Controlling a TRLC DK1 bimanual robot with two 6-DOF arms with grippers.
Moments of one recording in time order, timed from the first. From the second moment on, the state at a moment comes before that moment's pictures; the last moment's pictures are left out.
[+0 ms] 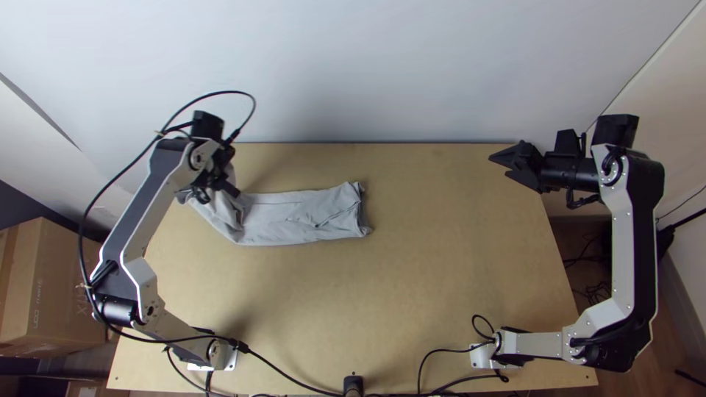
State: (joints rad) left arm -0.15 1.67 1.72 -1.08 -0.46 0.48; right arm -0.22 1.44 1.69 -1.15 -0.73 0.25
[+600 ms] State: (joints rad) left arm -0.65 2.02 2.12 -1.36 -0.65 0.22; right arm -0.34 1.27 1.50 -1.17 -0.73 0.16
